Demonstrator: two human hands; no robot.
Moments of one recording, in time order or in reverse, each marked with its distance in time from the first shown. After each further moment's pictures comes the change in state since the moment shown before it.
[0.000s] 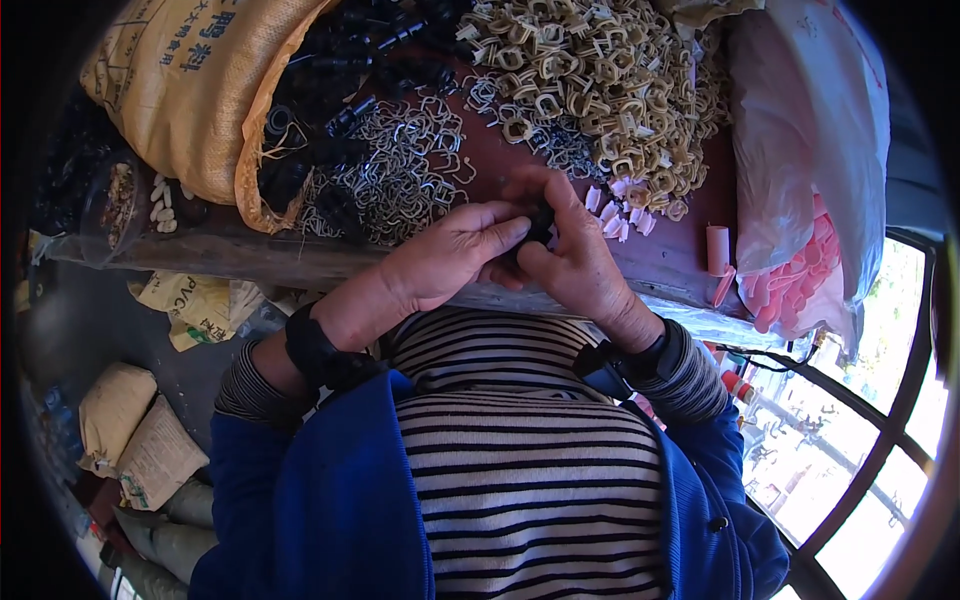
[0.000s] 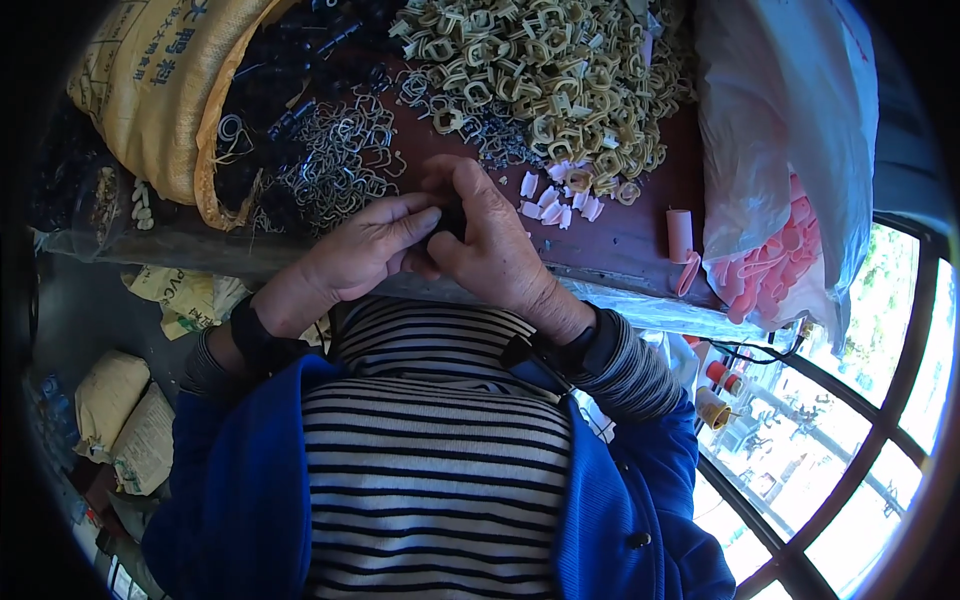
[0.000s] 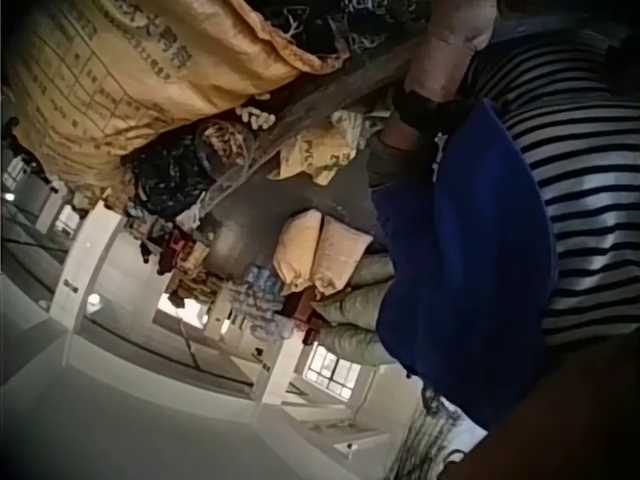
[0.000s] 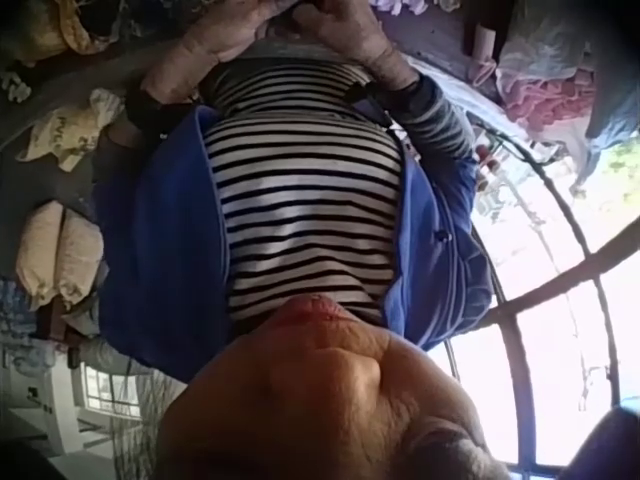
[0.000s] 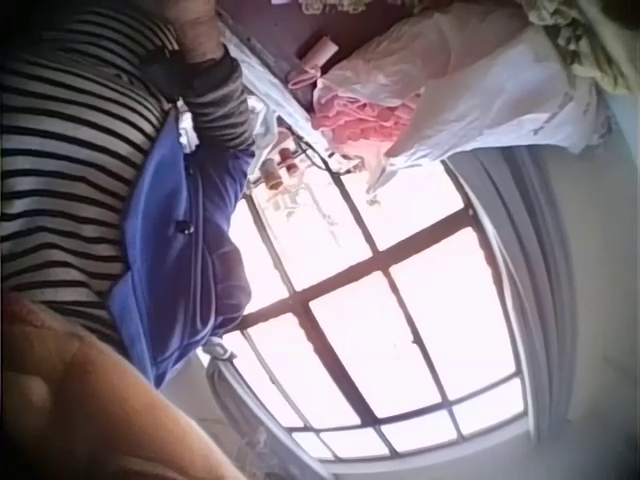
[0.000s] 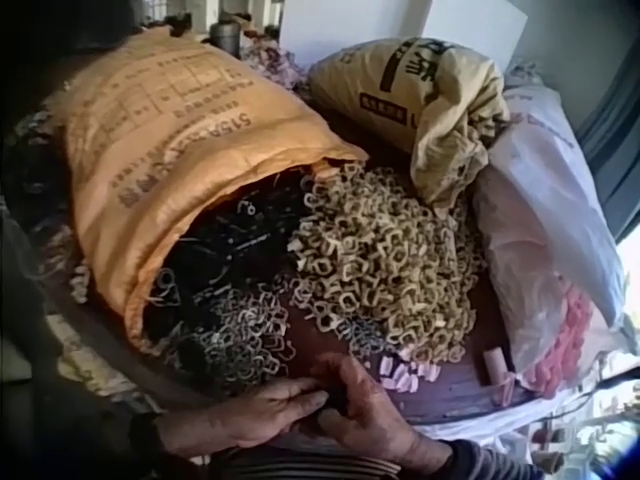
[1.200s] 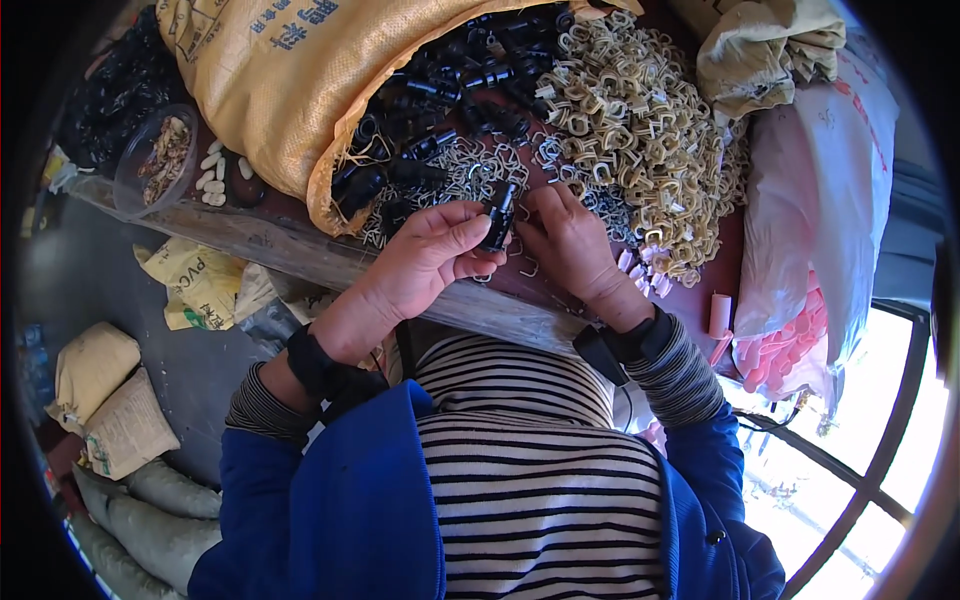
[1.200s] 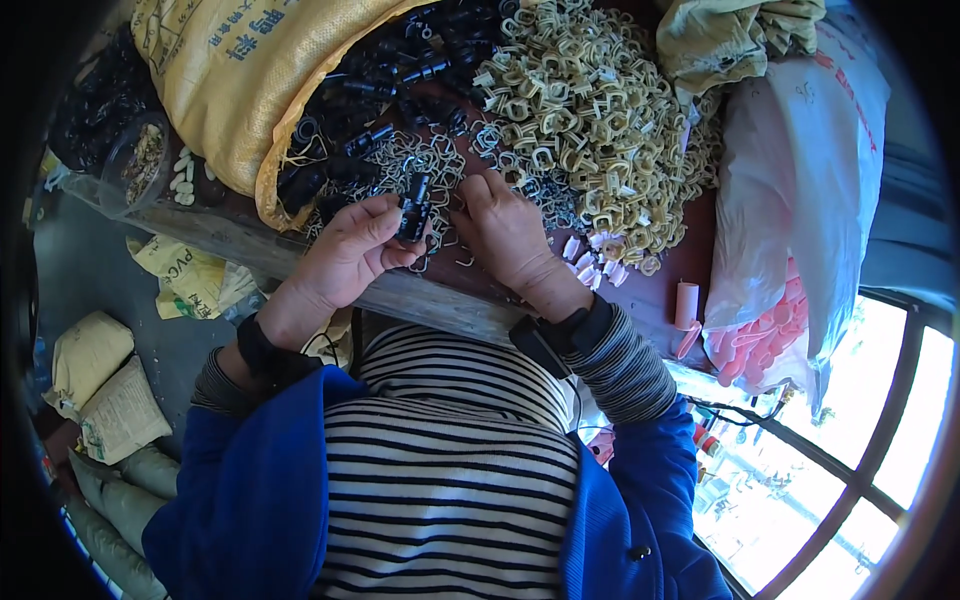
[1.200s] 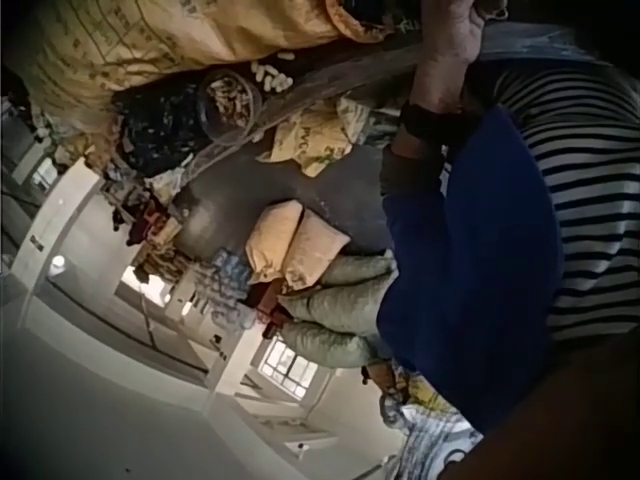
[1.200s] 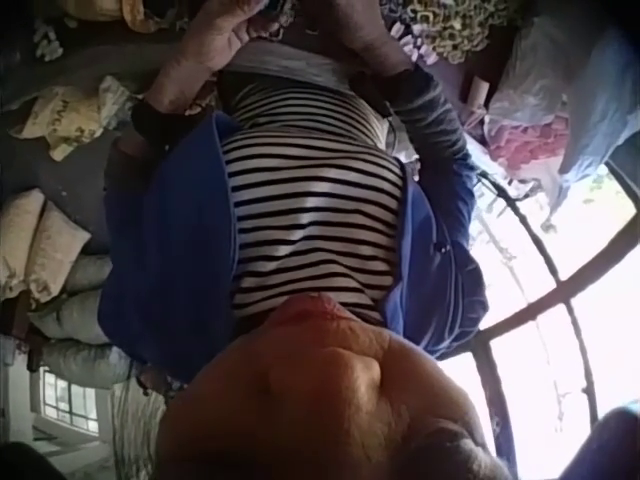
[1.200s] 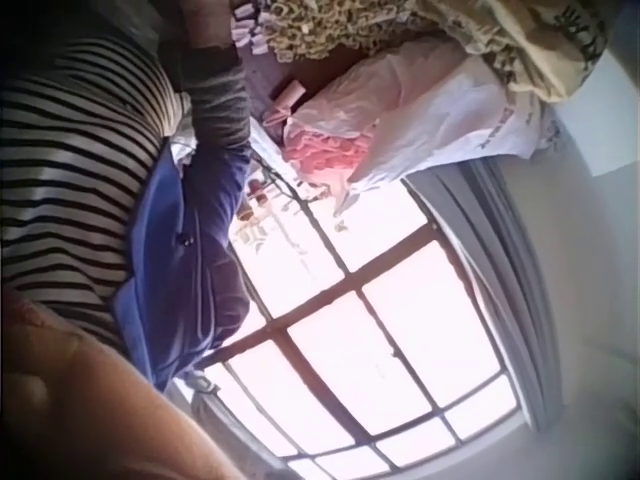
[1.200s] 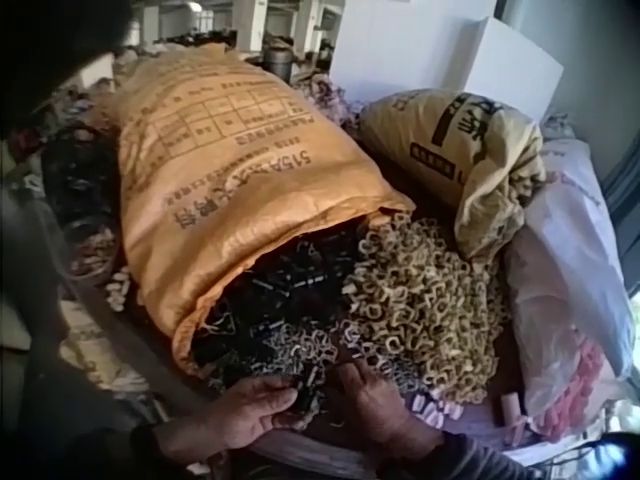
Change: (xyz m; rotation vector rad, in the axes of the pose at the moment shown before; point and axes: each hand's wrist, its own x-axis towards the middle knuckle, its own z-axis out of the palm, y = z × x) left_hand -0.044 0.019 -0.050 -0.243 0.199 0.293; right_hand 0.064 0.014 0.019 -0.792 0.020 -0.238
